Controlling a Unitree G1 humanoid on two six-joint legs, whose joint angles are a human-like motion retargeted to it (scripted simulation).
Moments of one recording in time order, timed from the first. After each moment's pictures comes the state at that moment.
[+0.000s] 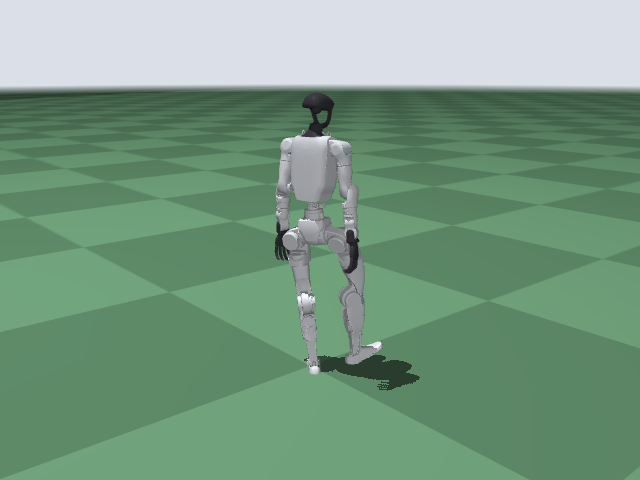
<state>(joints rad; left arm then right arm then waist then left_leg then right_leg) 0.14 0.06 0.09 1.35 0.50 -0.10 0.13 -0.05 -0.18 -0.25 1.62 -0.57 0.04 -0.02 -0.19 0.05 0.11 0.07 -0.02 0.55 -0.01 -0.23 0.13 -0.25 -0.14 -0.68 0.16 -0.34 -0.17</state>
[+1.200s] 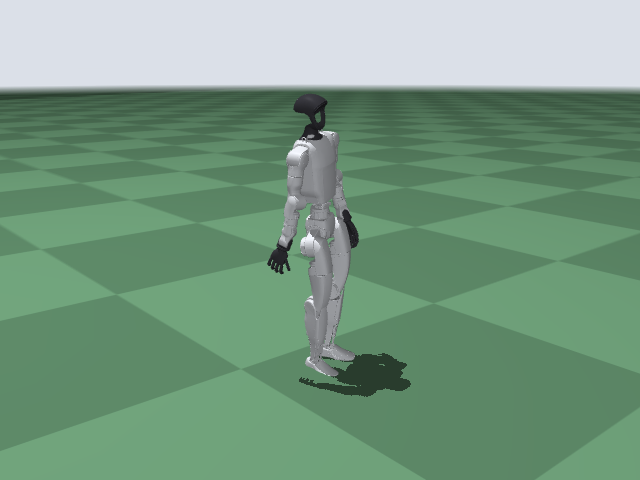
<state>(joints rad) 0.05 0.01 0.07 1.34 0.55 -0.08 0.12 0.08 -0.23 -0.34 1.70 -0.47 0.20 -0.04 -0.12 0.06 -0.05 -0.06 -0.11 0.22 0.09 0.03 0.20 0.00 -0.08 -0.41 0.04 -0.14 0.00</state>
